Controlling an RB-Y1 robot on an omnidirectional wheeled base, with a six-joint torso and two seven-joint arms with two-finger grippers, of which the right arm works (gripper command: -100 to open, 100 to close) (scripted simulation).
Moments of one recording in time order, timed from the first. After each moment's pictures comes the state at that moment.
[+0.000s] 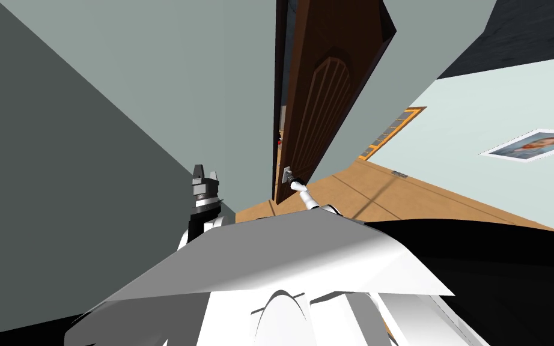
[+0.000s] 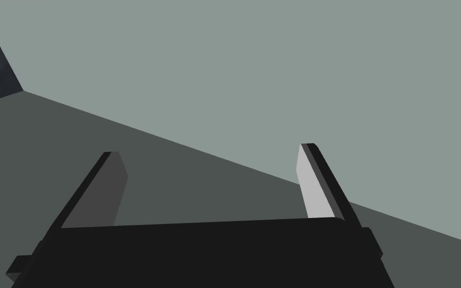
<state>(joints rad) -0.32 -0.13 -0.02 -0.93 -0.61 0.13 0.72</state>
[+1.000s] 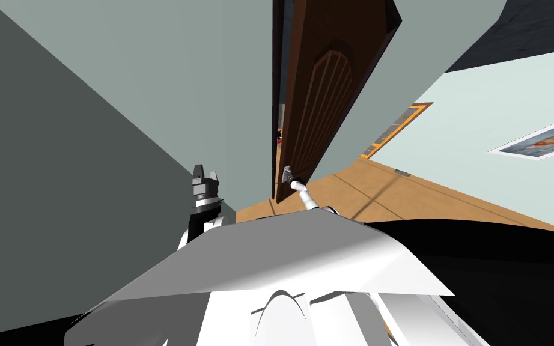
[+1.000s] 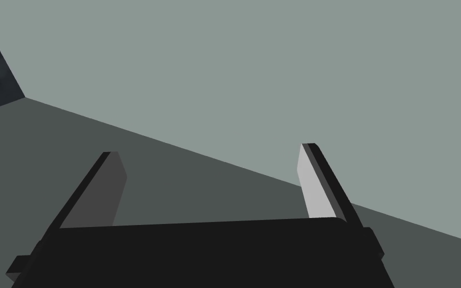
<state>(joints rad) -0.30 -0.10 -0.05 -0.99 -0.64 0.18 0.72</state>
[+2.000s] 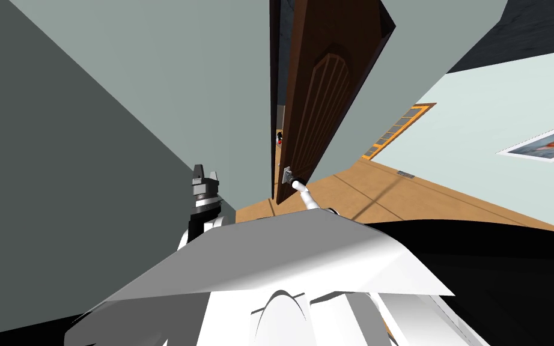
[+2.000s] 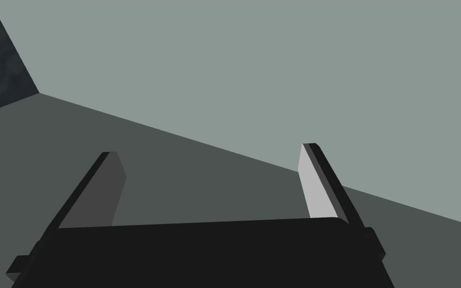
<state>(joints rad) -0.27 -0.11 -0.06 -1.04 -0.77 0.26 0.69</state>
